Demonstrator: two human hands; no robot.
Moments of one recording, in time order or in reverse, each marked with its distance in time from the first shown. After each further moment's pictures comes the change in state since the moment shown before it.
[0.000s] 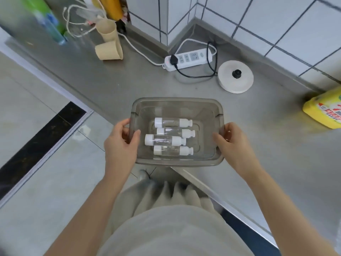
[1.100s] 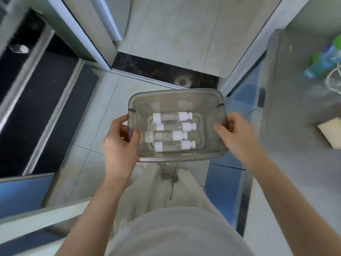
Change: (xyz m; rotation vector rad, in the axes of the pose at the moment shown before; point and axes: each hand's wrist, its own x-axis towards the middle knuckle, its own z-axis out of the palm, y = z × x) left_hand -0.077 -0.163 -0.232 -0.161 1.051 -0.763; right_hand -0.026 -0.264 0.349 -0.478 -0.893 -0.795
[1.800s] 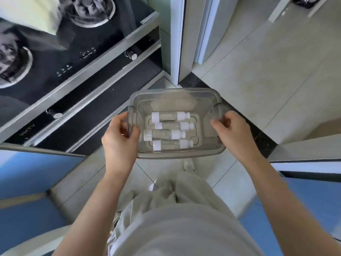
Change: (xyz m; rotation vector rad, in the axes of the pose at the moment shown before) left_hand 0.229 -0.081 -0.205 -0.050 0.452 -0.203; right_hand 0.158 -0.302 0.244 -0.111 -0.314 -0.333
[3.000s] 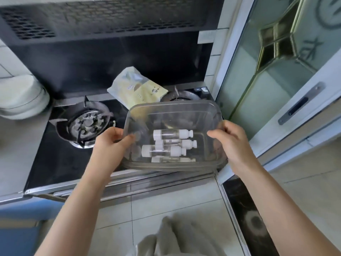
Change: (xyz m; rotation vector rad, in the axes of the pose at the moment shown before) left_hand 0.364 0.041 -0.125 -0.345 0.396 -0.341; right_hand 0.327 -0.363 0.141 0.308 -0.507 -0.433
